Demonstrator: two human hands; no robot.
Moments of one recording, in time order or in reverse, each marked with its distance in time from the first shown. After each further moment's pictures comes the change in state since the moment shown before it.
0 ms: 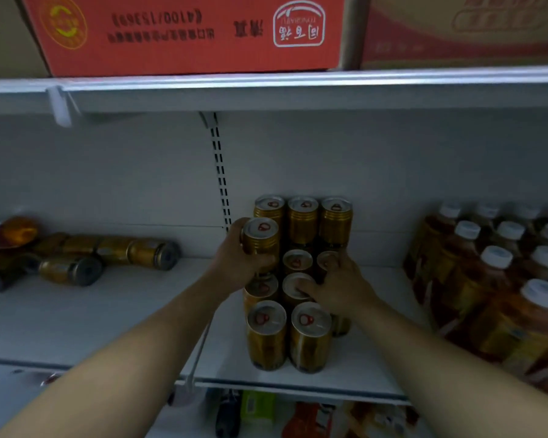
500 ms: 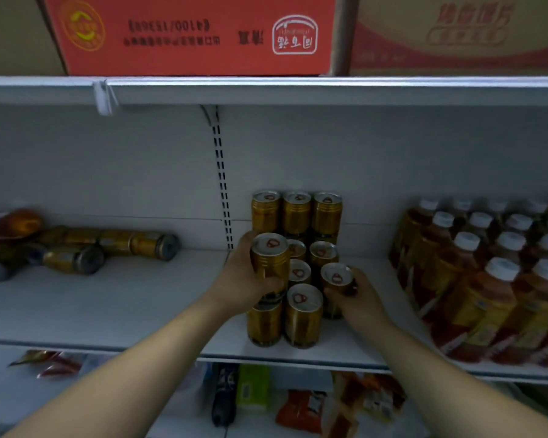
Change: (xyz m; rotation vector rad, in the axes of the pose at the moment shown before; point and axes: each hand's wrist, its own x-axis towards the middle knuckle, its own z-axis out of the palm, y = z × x) left_hand -0.073 0.011 0.004 0.155 -0.156 0.101; right_hand -0.067 0.039 0.019 0.754 0.217 0.002
